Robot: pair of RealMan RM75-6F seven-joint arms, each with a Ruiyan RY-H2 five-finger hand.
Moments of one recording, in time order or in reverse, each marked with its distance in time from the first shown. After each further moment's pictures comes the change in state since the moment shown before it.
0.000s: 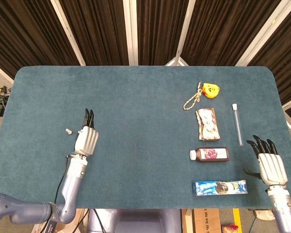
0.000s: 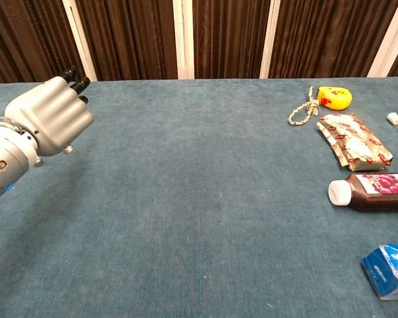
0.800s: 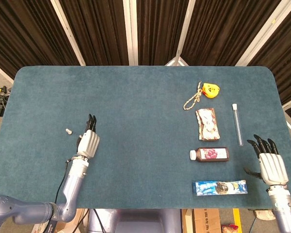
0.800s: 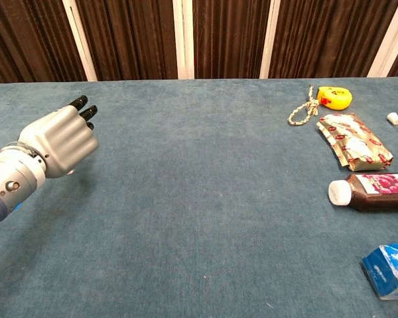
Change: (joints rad) left arm 0.021 -0.046 0.011 0.103 -0.014 -0.111 0.004; right arm -0.002 -0.001 0.001 0.007 -0.005 0.008 0.014
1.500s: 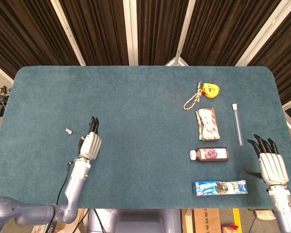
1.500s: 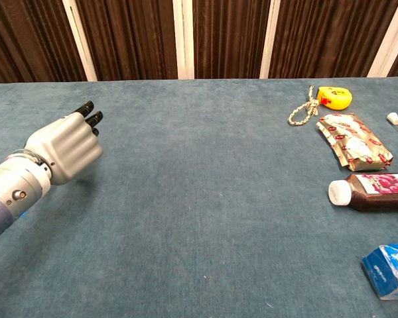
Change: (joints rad) left arm 0.012 -0.024 -0.004 0.017 0.016 -0.013 0.046; right arm 0.000 0.002 0.000 0.001 -0.002 0.001 0.009
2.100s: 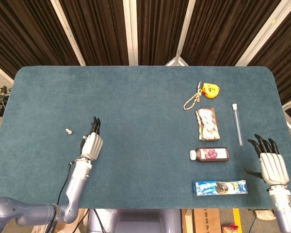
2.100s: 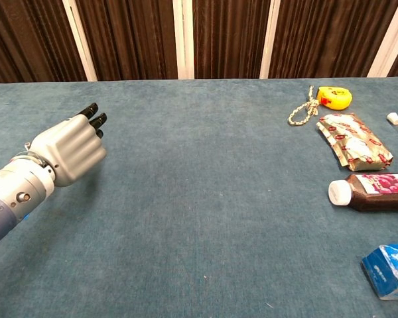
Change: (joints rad) left arm 0.006 -0.008 -0.004 0.011 0.021 -0.014 0.004; right arm 0.000 -0.001 0.002 0.002 0.003 0.000 0.001
